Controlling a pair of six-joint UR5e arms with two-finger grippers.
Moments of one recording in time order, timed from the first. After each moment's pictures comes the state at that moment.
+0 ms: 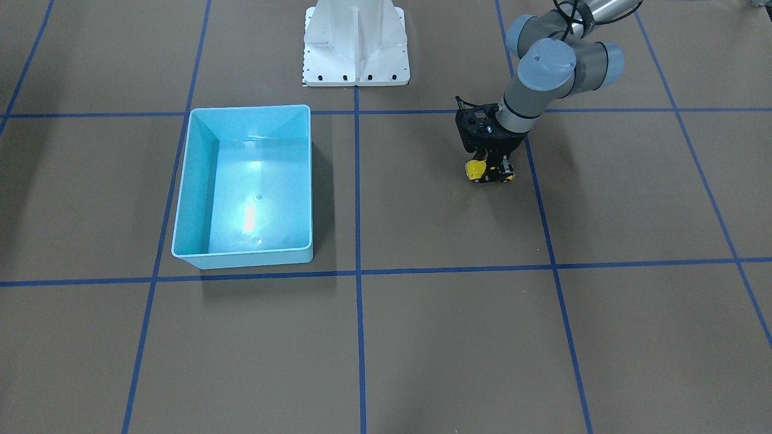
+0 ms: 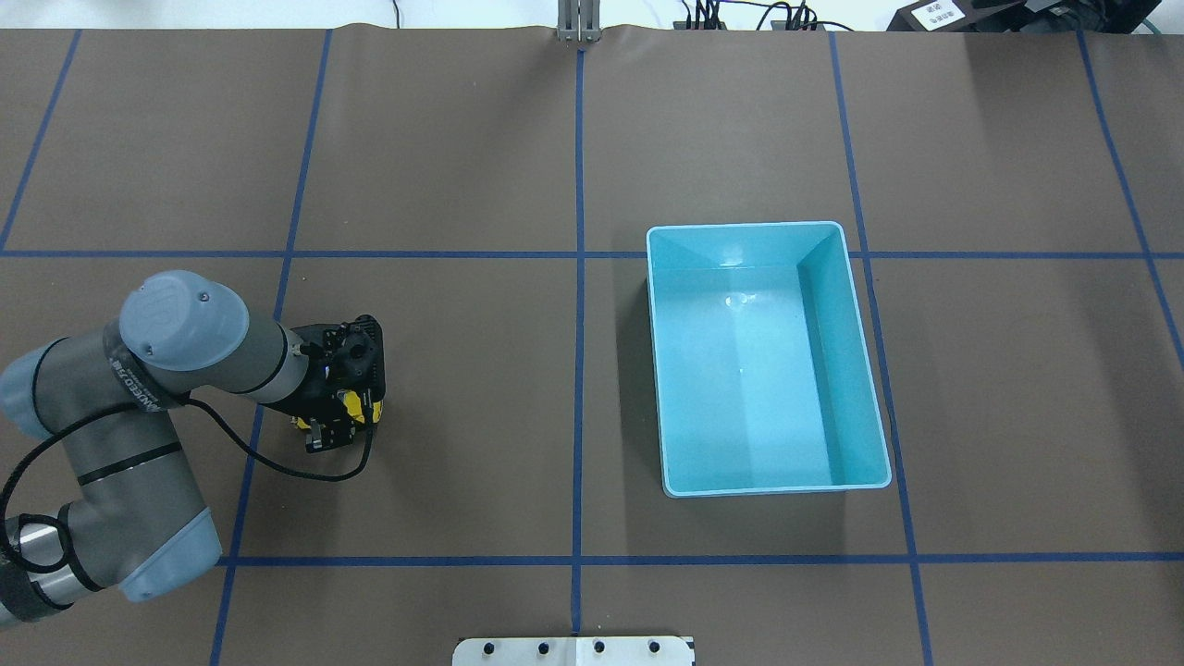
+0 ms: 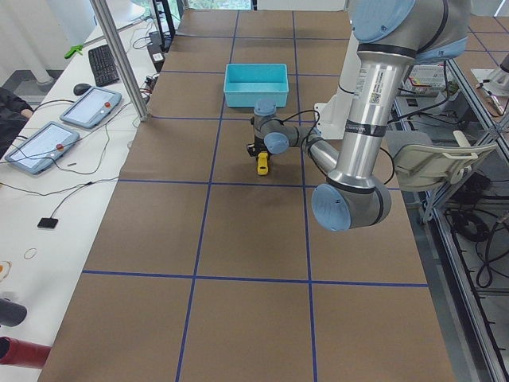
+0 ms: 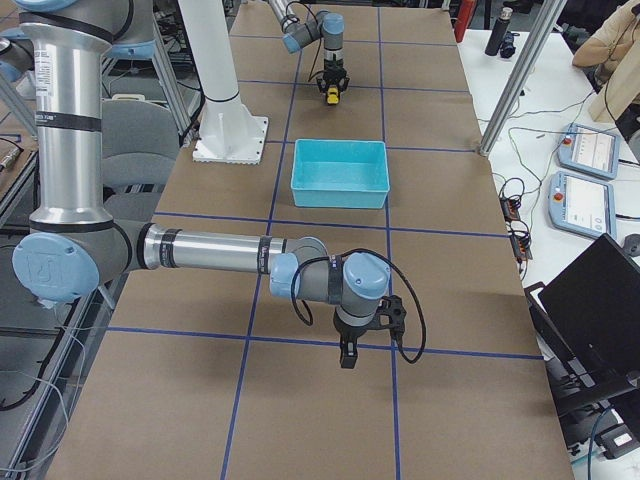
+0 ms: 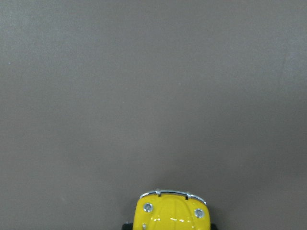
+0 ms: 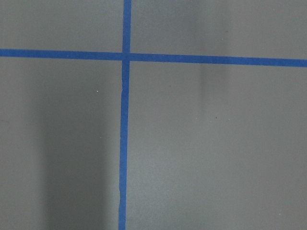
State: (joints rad) left arm -0.55 -1.82 -1.79 -1.96 -1.96 0.19; right arm 1.56 -1.62 1.59 -1.59 2.30 -0.06
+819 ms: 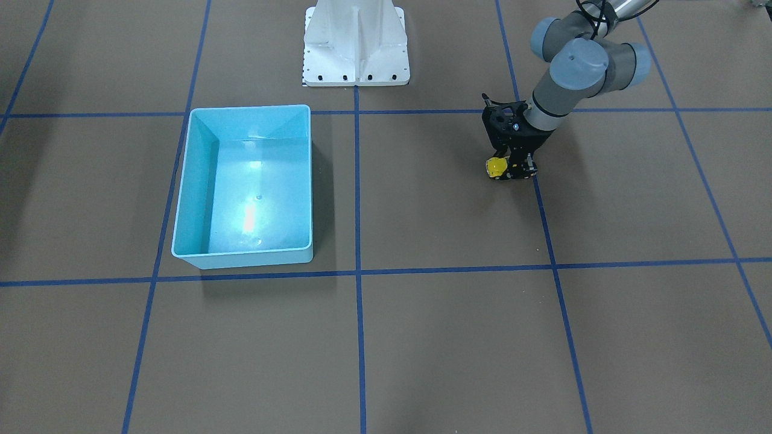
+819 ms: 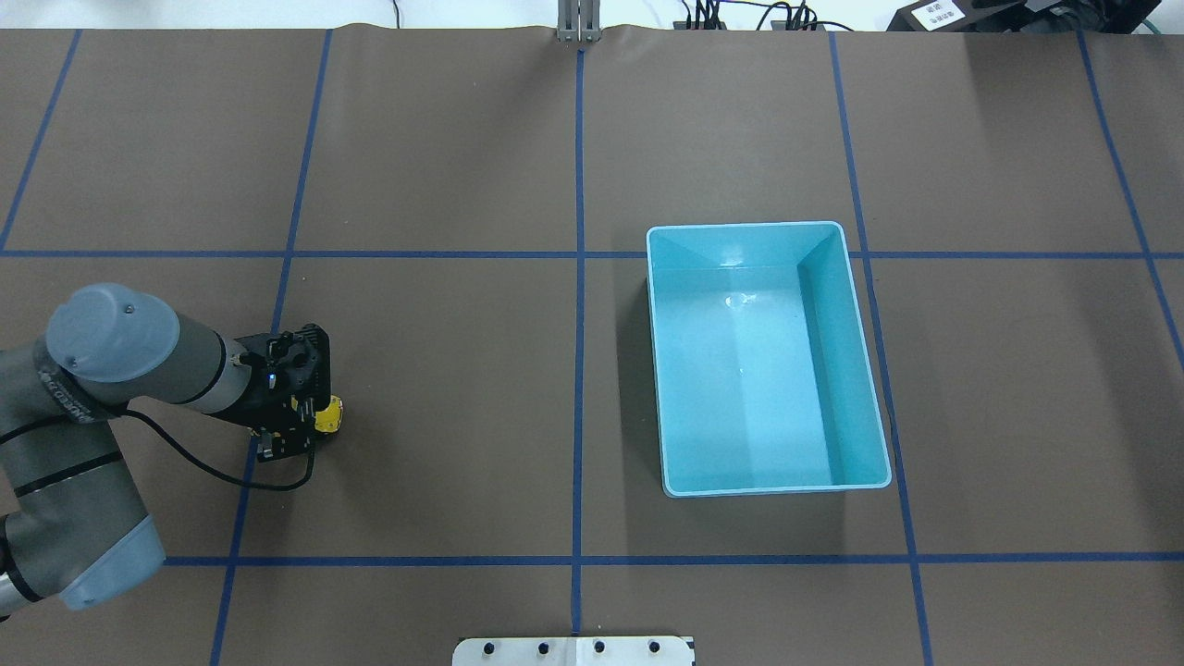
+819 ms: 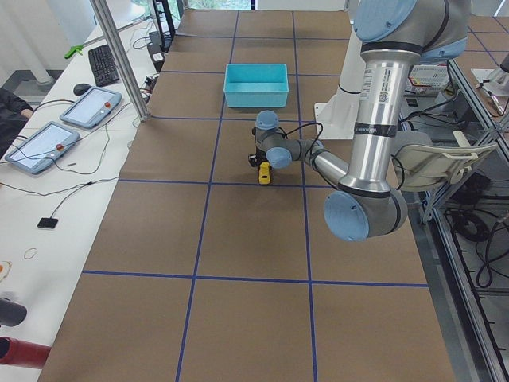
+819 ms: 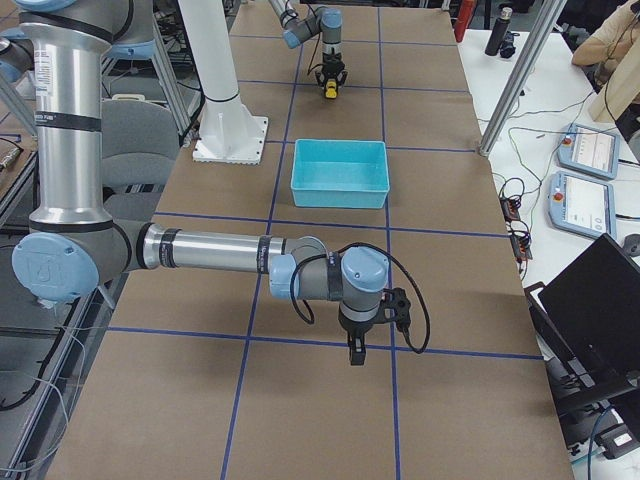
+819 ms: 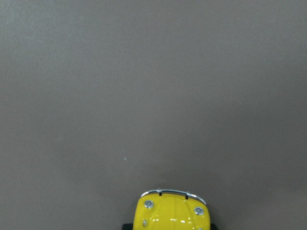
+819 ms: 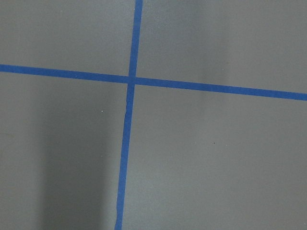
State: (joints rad) left arm -0.58 -1.70 -1.80 -2.09 -1.99 0.19; right arm 1.56 -1.63 1.60 -1.51 2.29 -0.05
